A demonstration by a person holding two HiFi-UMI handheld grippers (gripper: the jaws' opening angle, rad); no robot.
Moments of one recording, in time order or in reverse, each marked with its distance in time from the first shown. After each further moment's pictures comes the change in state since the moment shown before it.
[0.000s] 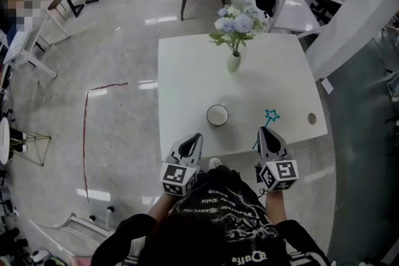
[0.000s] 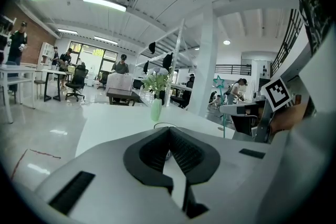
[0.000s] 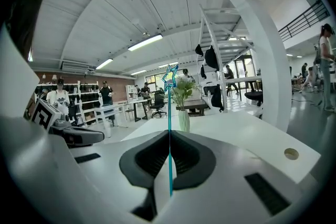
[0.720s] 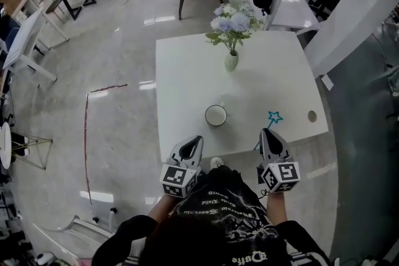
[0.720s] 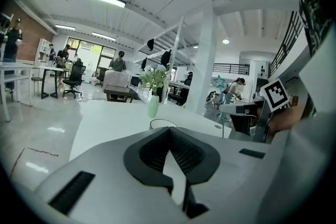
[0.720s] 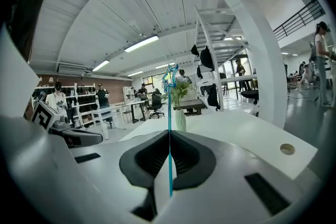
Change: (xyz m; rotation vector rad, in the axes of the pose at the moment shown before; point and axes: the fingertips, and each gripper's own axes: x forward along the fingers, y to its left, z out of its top) left arm 0.004 -0.007 -0.004 -0.015 0.031 -0.024; right arm -0.008 -0.012 -0.005 0.023 -0.010 -0.020
